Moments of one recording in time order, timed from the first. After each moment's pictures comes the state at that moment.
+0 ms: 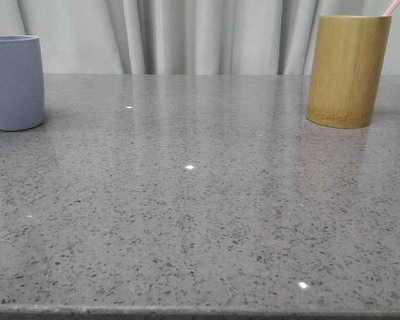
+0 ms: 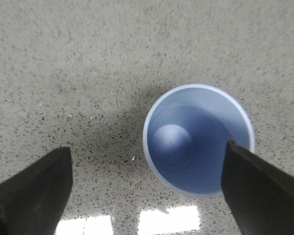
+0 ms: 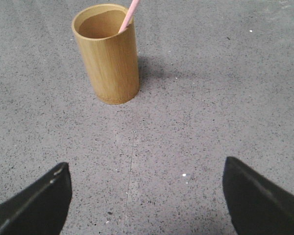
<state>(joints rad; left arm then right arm) -0.03 1.53 -1.51 -0.16 1.04 0.05 0.01 0.55 -0.85 0.11 0.89 0.02</state>
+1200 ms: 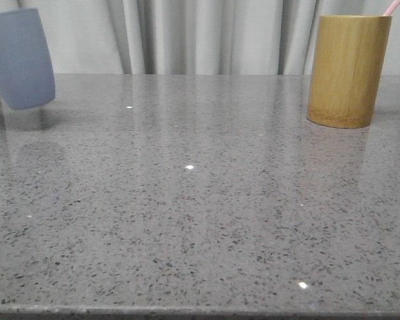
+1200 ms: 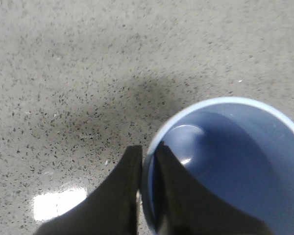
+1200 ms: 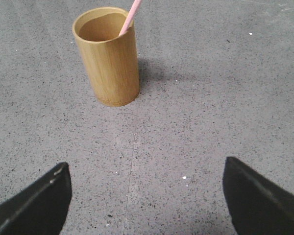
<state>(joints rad) -0.04 1.66 -1.63 -0.24 1.14 0.06 0.01 0.55 -0.85 0.11 0.88 0.02</state>
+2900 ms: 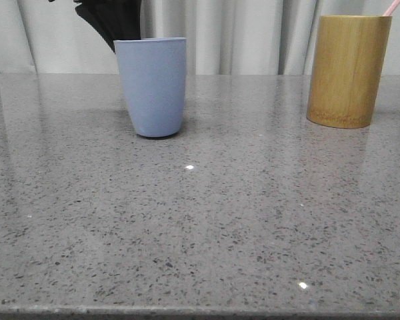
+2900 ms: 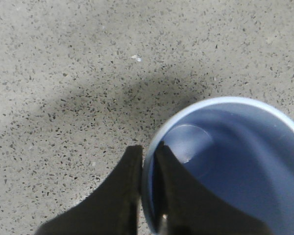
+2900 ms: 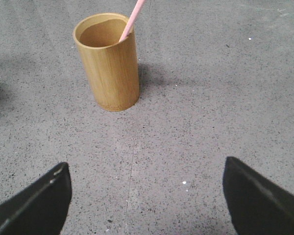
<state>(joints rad) -0.45 1.92 -1.92 -0.13 1.24 0.04 0.01 0.55 -0.85 0.11 0.87 0.02</state>
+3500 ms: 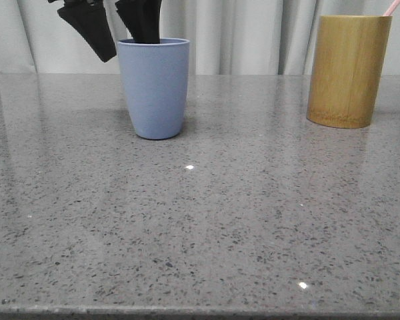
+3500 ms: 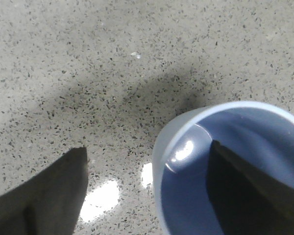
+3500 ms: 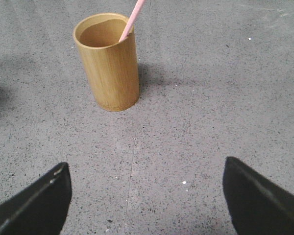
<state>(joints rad) -0.45 1.93 -1.92 -0.13 1.25 0.04 0.01 0.55 -0.85 0.11 0.87 0.02</state>
